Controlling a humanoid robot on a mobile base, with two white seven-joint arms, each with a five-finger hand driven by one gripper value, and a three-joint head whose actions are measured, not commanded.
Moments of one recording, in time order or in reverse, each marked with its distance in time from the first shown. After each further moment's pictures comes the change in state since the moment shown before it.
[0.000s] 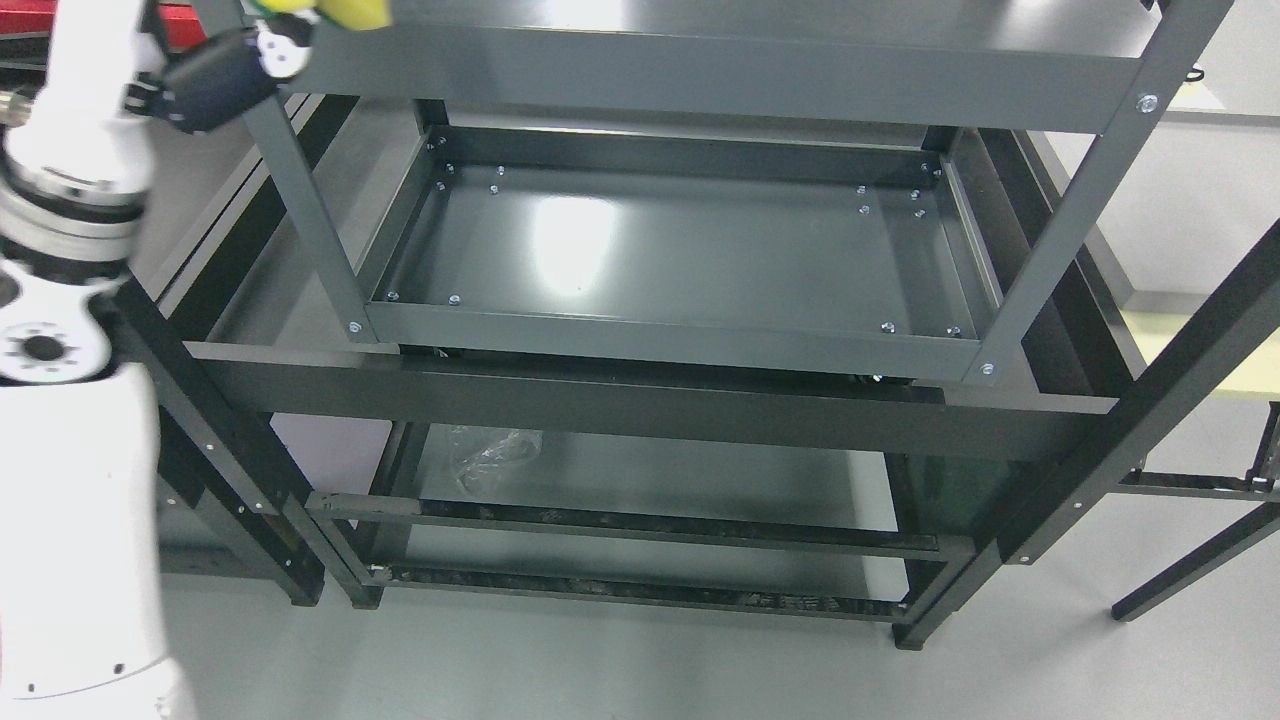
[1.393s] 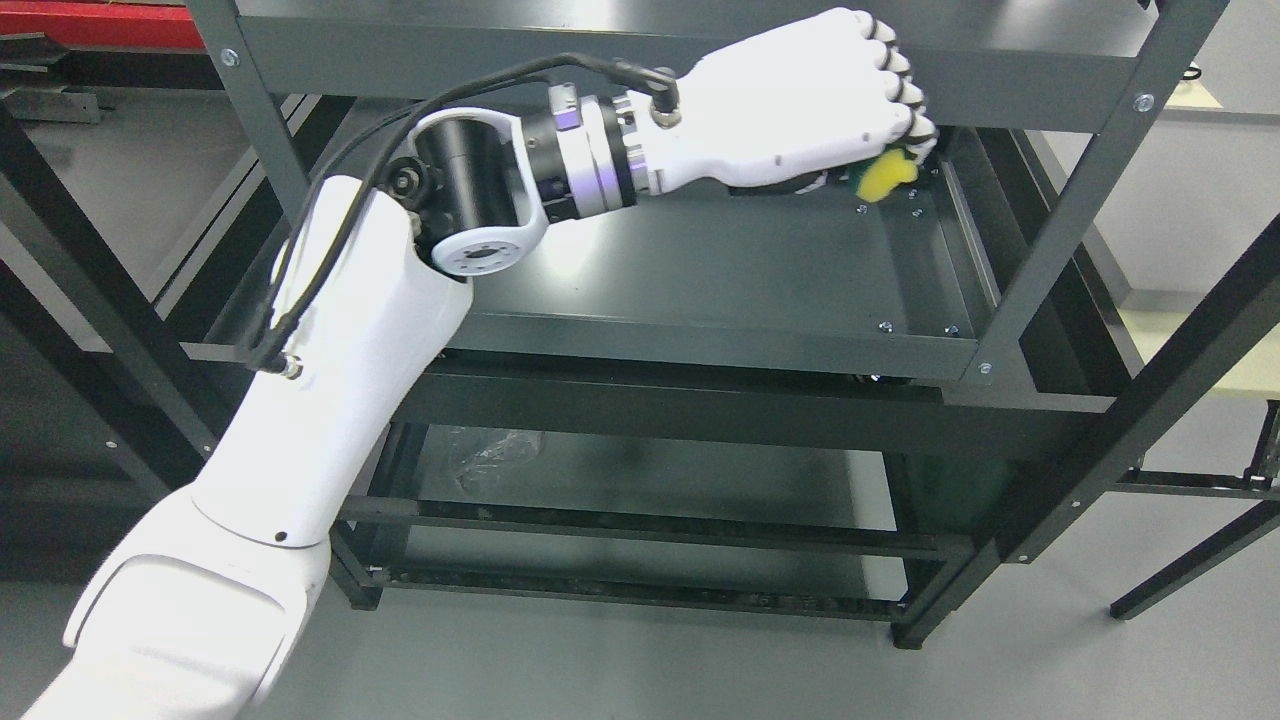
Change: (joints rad) left arm -0.339 -0.127 -0.513 0.166 -0.820 0.018 0.054; right arm 0.000 0.000 0.000 0.000 0.000 -0.006 0.000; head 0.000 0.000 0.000
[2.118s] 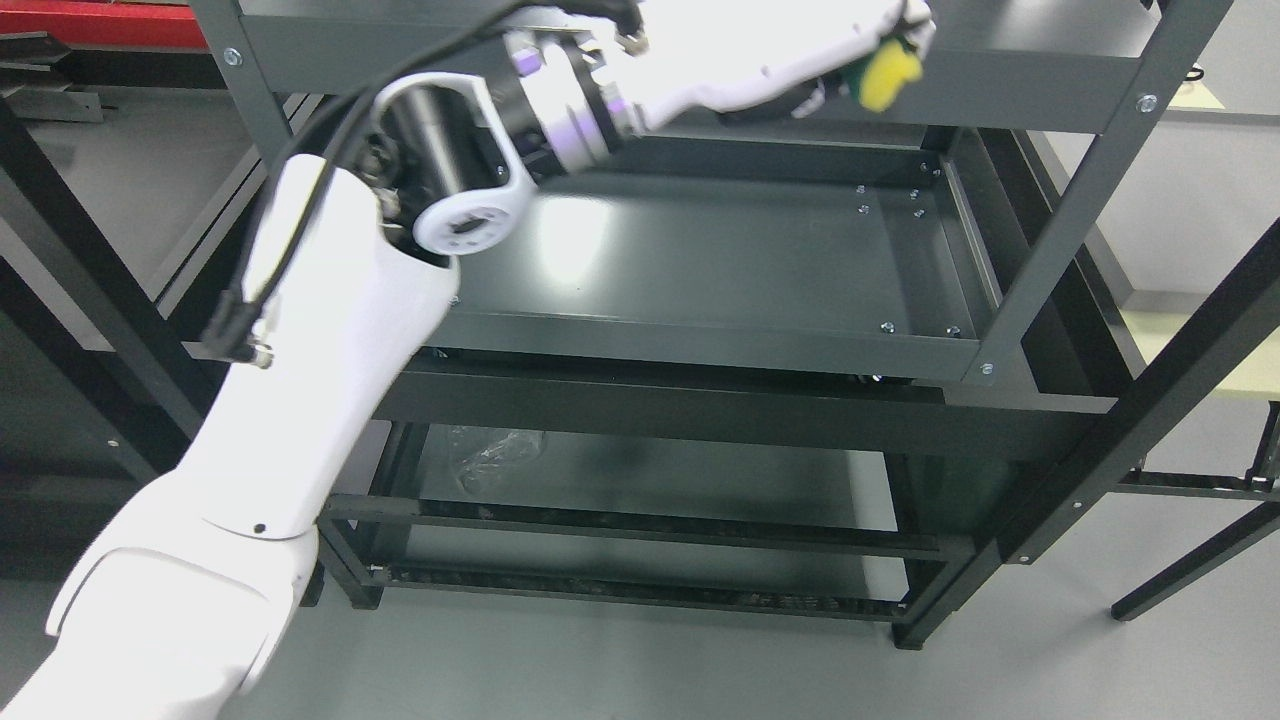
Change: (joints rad) left arm -0.051 -0.012 -0.097 -0.045 0.062 0.188 0.029; right arm 0.000 0.000 0.000 0.000 0.000 0.004 0.002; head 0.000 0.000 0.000
